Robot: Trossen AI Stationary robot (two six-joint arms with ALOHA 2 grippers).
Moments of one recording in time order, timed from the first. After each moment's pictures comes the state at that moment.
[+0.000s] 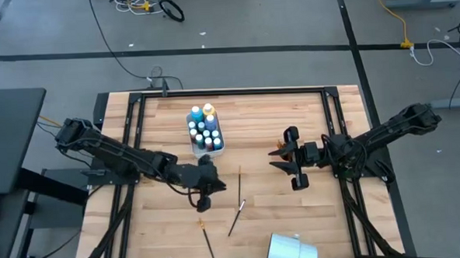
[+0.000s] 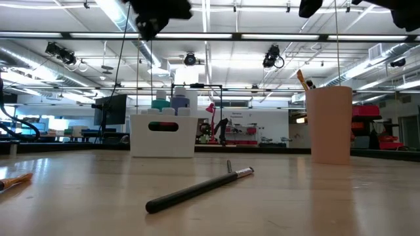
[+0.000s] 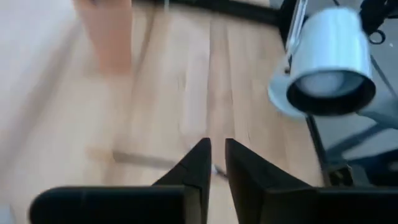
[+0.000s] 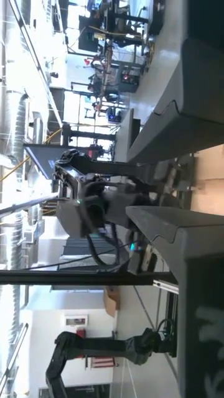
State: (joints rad) left arm -0.36 1.43 1.01 -0.15 -0.20 -0.39; right arm 0.28 1.08 0.44 0.96 0.19 -0.13
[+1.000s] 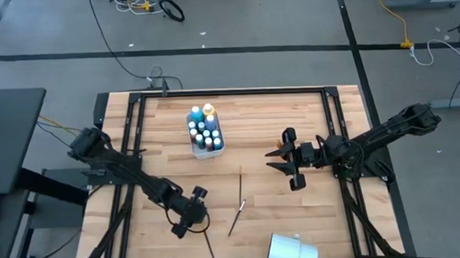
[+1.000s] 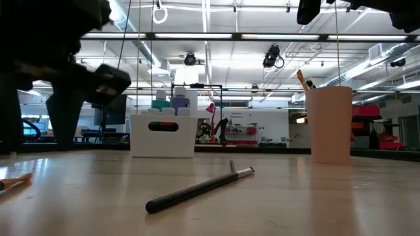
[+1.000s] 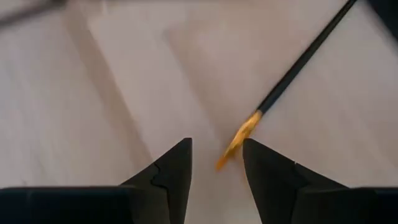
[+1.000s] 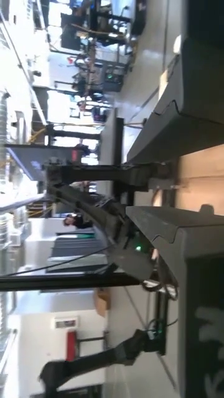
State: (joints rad) left arm -0.57 1.65 0.83 -0.15 -0.03 -0.07; right arm 0.28 1.10 0.44 0.91 0.20 -0.09
